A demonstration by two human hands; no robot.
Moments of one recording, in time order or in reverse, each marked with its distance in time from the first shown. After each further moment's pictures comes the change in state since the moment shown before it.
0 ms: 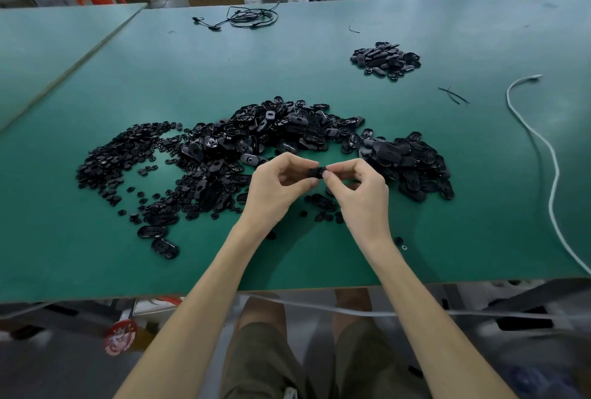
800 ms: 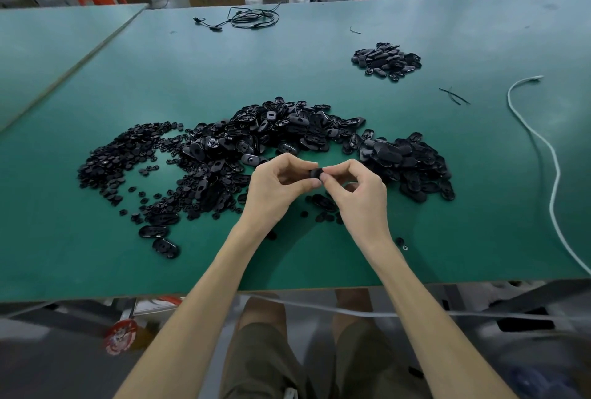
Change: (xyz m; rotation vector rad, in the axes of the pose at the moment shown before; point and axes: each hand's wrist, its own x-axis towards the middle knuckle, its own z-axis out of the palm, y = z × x) left_hand -0.001 0.003 0.000 -0.058 0.022 -0.035; right_hand 0.002 0.004 0.002 -0.043 -0.046 -0.067
